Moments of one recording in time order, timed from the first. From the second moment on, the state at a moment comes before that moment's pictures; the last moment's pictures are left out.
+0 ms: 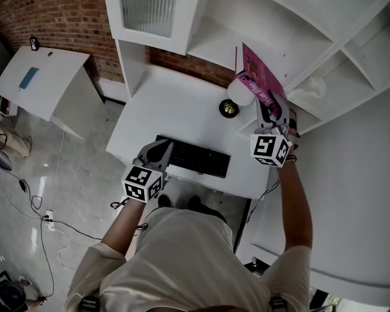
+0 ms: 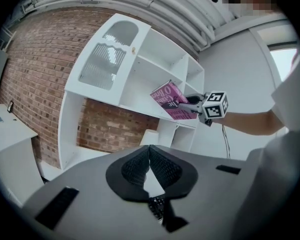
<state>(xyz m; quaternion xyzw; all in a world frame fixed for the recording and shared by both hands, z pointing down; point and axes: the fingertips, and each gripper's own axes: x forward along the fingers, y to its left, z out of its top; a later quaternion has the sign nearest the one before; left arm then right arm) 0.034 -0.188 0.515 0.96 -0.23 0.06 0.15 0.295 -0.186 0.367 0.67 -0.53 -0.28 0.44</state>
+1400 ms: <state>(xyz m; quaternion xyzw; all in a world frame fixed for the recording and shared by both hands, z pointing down) 0.143 -0.145 0.472 0.96 -0.26 0.06 0.11 0.399 -0.035 0.412 0.78 -0.62 -0.04 0.09</state>
